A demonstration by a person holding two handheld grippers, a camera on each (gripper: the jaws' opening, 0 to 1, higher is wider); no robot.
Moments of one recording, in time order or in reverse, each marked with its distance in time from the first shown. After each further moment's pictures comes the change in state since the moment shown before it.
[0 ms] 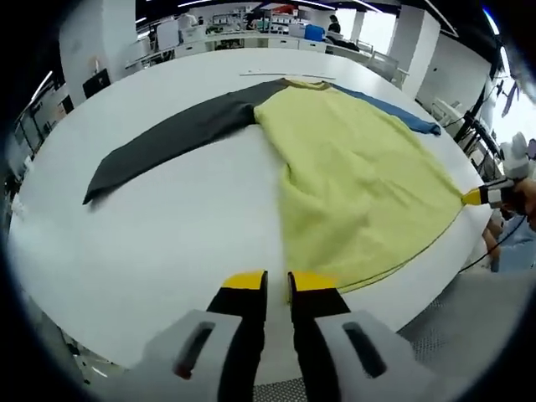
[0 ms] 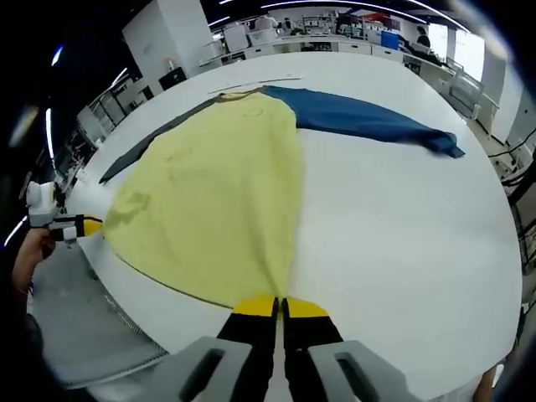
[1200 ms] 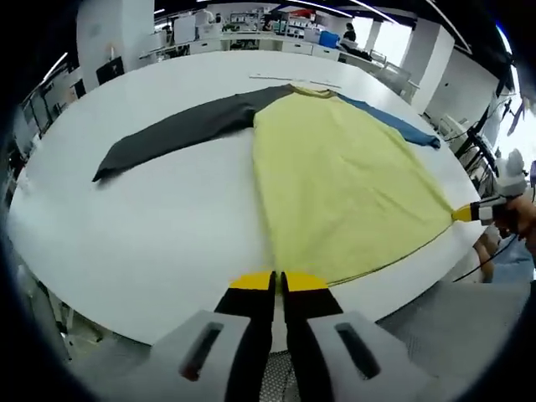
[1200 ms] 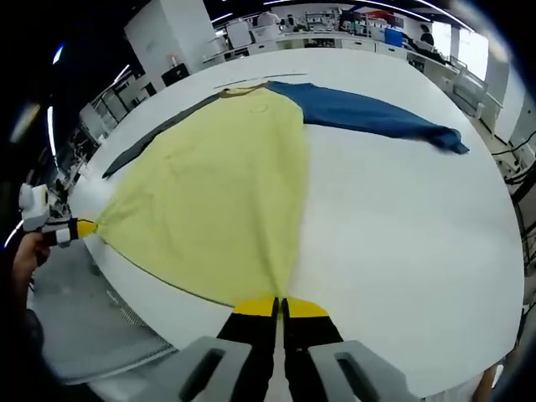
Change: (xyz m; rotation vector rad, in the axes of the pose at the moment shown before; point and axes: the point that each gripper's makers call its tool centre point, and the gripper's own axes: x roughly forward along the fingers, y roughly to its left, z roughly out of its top) left arm -0.023 -0.013 -0.014 -0.072 0.002 0.034; right arm -0.002 0.008 -0.008 -0.011 0.022 0.017
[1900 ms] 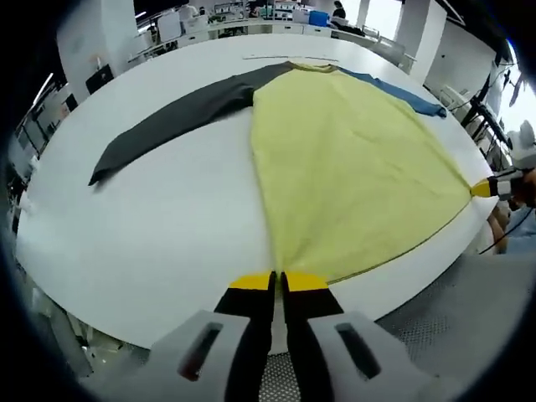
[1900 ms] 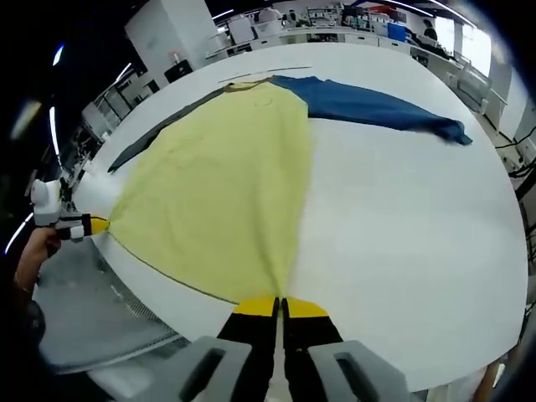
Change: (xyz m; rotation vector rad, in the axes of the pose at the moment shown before) left arm 0.008 0.010 -0.012 0.090 0.059 0.022; right arm -0.003 0.005 -0.012 -0.015 0.026 0.028
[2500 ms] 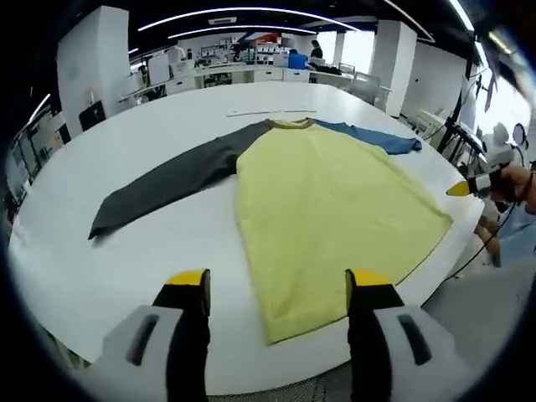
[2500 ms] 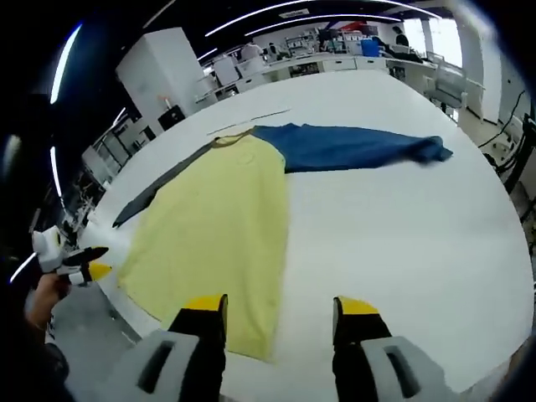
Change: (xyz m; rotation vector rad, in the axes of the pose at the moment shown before) left arm -0.021 -0.015 0.060 0.072 -0.277 -0.086; right arm -0.026 -0.029 0.064 0.194 -0.254 0.039
